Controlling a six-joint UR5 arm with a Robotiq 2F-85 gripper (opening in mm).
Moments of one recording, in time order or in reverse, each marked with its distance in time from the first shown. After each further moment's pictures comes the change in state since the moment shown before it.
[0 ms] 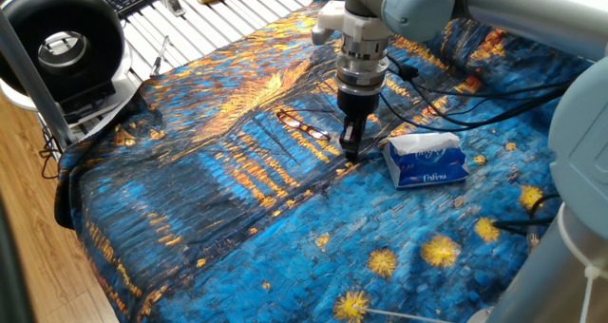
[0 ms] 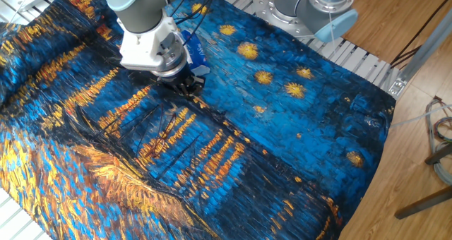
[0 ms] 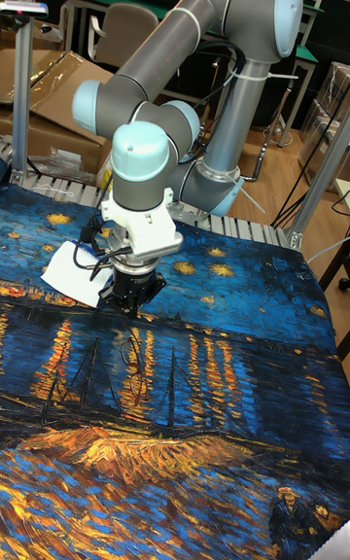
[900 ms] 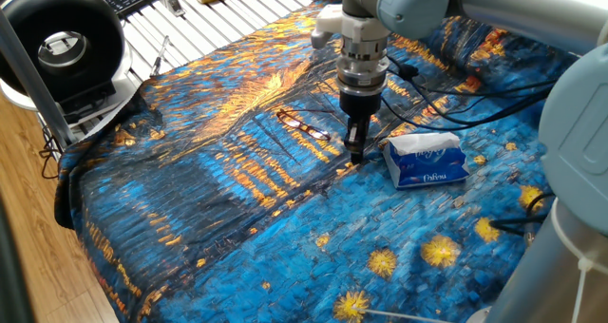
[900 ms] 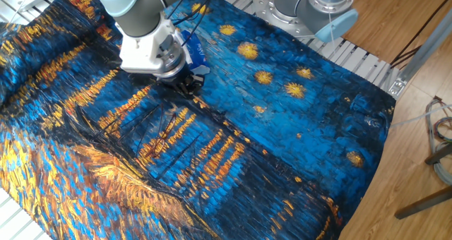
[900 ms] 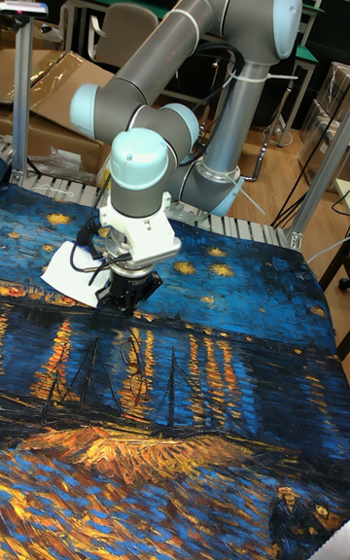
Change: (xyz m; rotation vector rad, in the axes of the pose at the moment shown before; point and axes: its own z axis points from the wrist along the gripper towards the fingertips) arm 0.007 -0.004 0.005 -0.004 0.045 -0.033
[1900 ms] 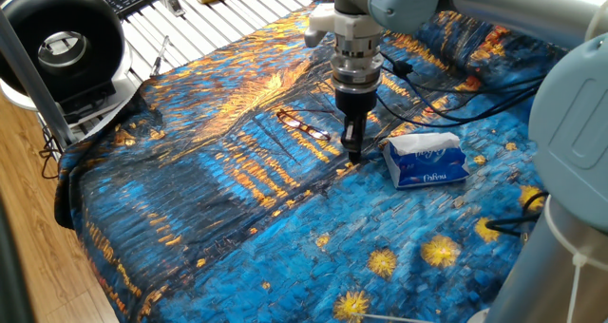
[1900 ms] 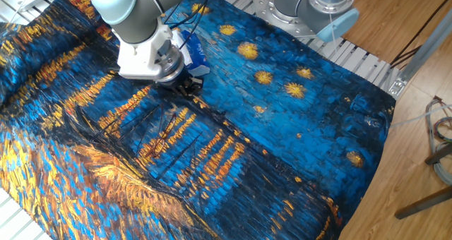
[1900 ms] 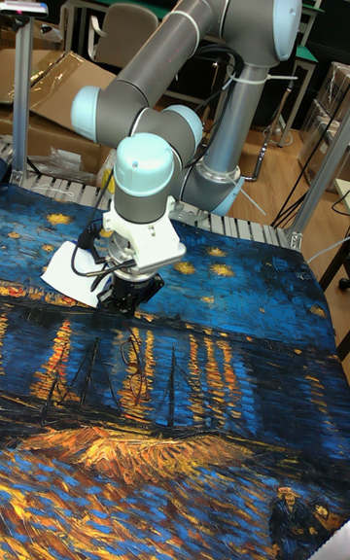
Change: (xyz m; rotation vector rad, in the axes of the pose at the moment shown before) arm -0.007 0.000 -0.004 0.000 0.025 -0.008
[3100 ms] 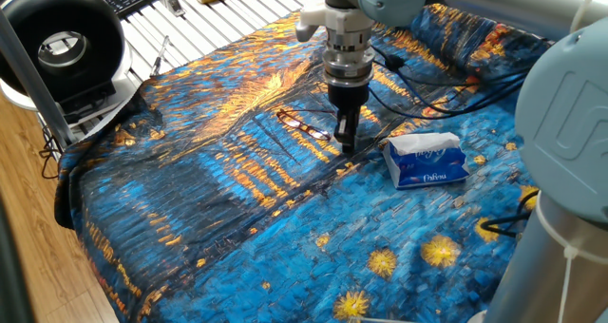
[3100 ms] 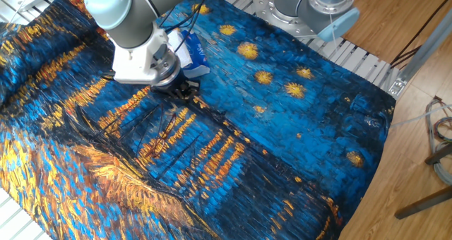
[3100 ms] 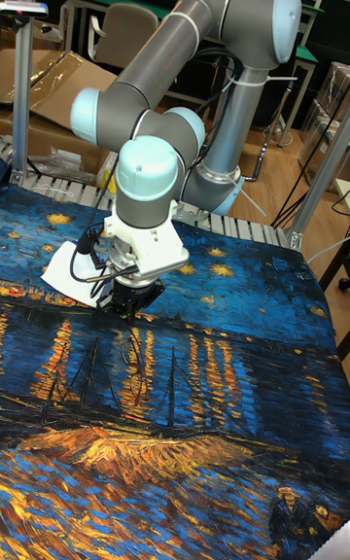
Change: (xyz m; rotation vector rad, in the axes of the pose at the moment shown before) arm -0.015 -0.009 -0.008 0.018 -0.002 -0.011
